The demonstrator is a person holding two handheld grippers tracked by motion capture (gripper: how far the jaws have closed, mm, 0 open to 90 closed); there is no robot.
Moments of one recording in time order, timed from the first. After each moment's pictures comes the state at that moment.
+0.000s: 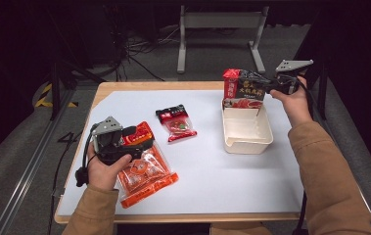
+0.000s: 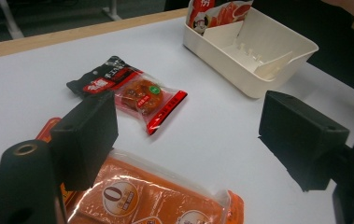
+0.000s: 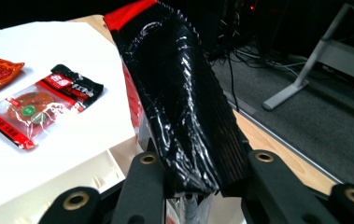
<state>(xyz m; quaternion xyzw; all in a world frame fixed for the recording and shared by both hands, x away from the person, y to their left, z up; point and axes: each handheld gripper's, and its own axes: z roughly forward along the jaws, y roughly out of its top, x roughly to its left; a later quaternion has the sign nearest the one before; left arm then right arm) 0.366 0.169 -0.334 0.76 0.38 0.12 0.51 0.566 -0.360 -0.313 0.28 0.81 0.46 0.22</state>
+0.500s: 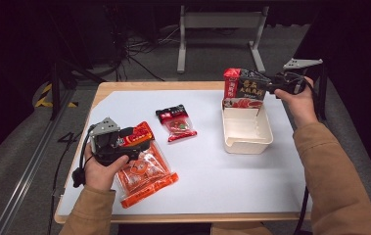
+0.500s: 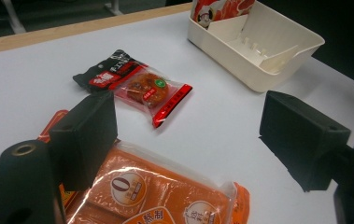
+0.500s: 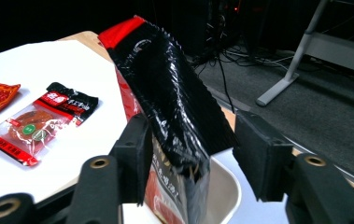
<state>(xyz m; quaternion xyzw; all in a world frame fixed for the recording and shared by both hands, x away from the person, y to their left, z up) 0.367 0.179 -0.337 0.77 0.38 0.13 0.50 0.554 -0.372 -0.302 0.33 0.78 0.48 0.22</state>
